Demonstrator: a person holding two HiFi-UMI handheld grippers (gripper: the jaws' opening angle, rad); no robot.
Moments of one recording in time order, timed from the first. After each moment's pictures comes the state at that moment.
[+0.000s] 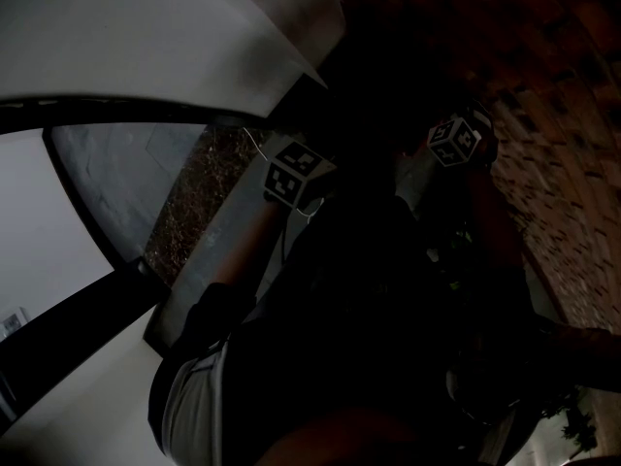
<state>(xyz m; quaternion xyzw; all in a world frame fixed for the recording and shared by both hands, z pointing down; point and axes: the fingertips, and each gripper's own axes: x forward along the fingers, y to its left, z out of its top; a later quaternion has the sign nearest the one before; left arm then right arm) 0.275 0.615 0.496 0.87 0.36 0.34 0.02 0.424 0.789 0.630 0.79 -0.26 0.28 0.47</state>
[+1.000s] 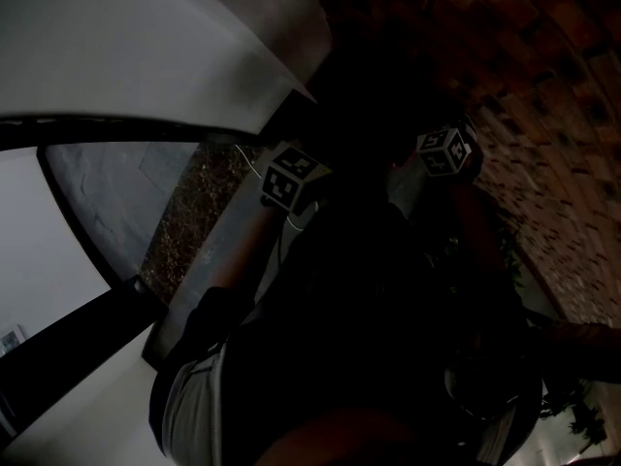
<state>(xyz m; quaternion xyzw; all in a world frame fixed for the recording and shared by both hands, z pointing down) 0.288 0.621 0.497 0.86 0.37 0.35 0.02 0.417 0.789 0.605 0.85 -0.23 0.31 0.36</state>
